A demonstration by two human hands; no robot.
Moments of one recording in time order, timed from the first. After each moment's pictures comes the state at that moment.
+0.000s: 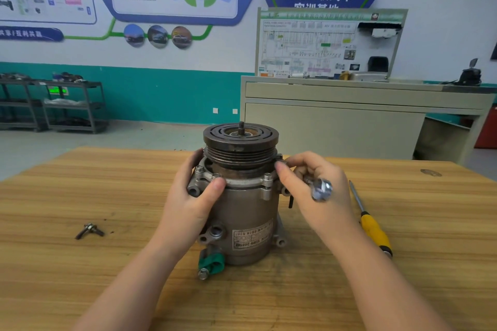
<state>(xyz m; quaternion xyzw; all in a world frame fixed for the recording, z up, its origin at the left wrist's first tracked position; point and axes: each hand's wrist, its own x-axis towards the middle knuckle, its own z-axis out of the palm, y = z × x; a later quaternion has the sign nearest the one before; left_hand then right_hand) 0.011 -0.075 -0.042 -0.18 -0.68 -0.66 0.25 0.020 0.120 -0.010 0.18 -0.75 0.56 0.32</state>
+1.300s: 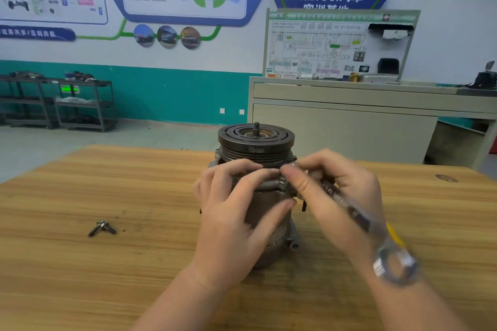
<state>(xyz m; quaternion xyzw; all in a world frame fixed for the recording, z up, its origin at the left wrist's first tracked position) 0.043 -0.037 -0.036 -0.25 -0.72 -0.35 0.55 0.044 0.113 0.004 0.31 -0.72 0.46 0.42</state>
